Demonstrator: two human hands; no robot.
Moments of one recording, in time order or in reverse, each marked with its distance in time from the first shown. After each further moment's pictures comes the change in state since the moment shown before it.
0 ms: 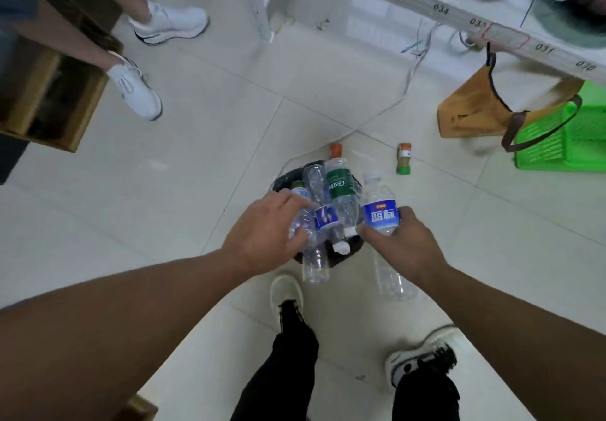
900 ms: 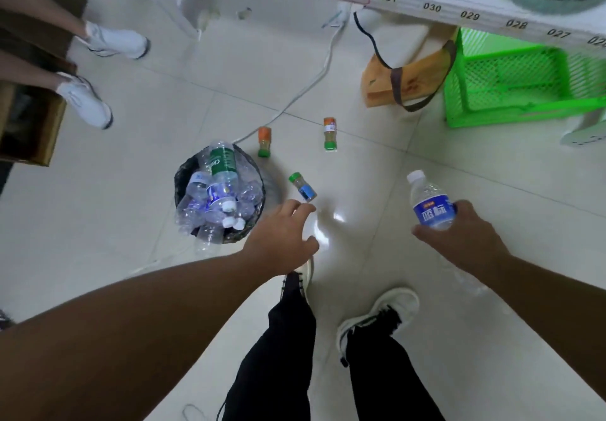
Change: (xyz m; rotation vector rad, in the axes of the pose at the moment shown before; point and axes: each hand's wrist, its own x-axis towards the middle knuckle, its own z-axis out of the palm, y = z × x) left_hand 0.075 0.270 0.180 0.163 -0.260 -0.194; right_hand 0.044 0.312 -0.247 -0.115 0.042 0.145
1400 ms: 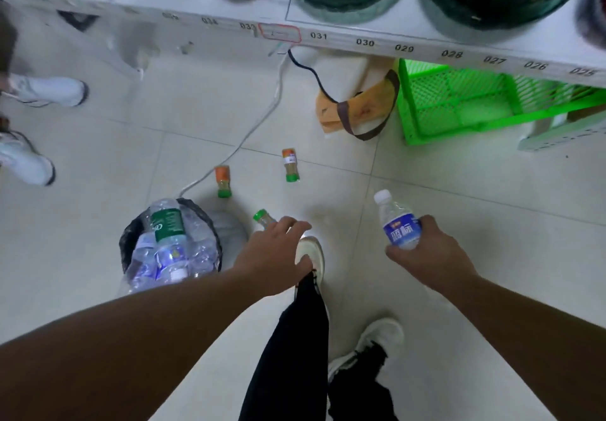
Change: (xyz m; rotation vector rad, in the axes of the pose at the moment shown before) left_hand 0.113 0.048 -0.013 0.094 -0.096 0.165; right_hand 0.069 0.006 -0.016 0.020 -0.009 0.017
